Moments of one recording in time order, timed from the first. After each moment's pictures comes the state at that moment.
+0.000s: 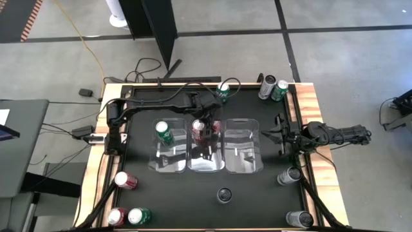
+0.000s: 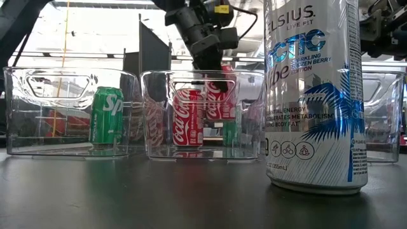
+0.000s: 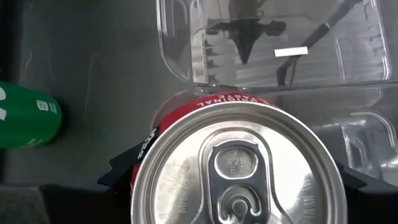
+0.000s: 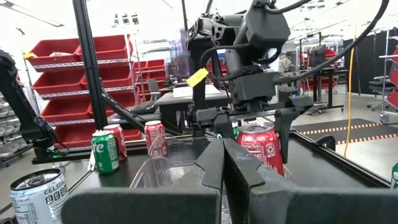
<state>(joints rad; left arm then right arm) 0.22 1.95 1.71 -0.73 0.05 0.30 0.12 0.01 0.05 0.16 0.18 0.07</state>
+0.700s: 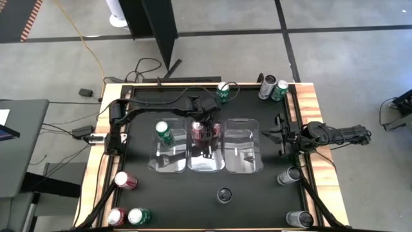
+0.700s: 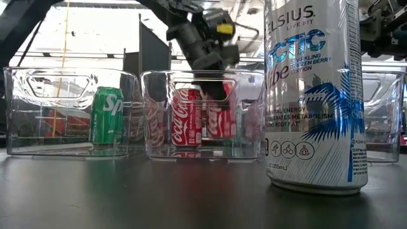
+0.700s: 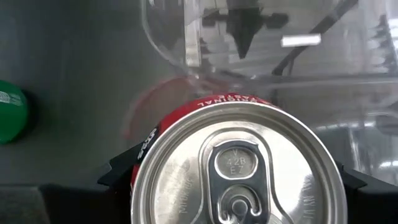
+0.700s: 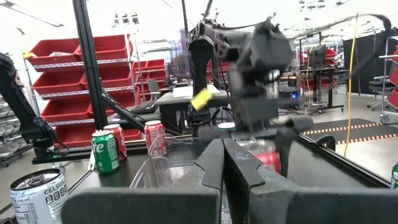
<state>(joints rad) 0.22 1.99 1.63 -0.63 0.08 0.27 0.12 0.01 0.05 0.16 0.18 0.07</state>
